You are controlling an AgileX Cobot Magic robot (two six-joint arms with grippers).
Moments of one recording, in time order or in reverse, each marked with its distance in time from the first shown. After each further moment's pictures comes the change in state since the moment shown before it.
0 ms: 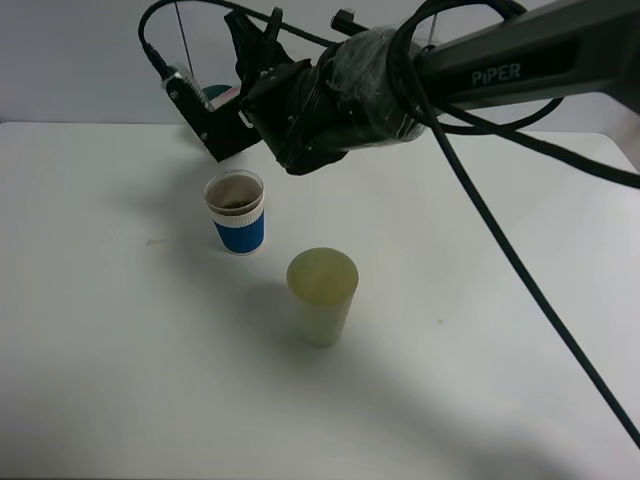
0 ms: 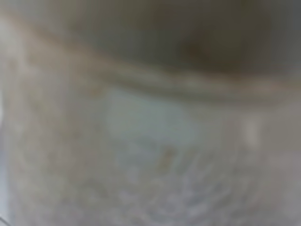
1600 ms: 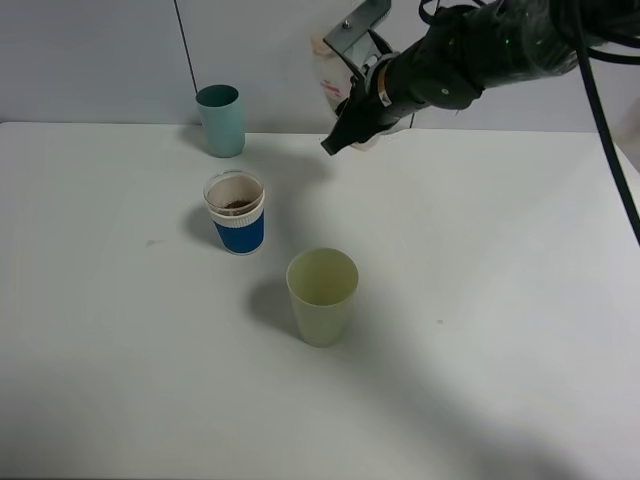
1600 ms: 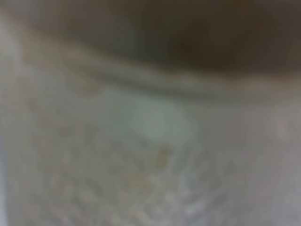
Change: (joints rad) left arm 0.000 0.000 0.000 0.000 0.000 0.000; right arm -0.366 -0.124 0.110 0.968 -0.438 0.443
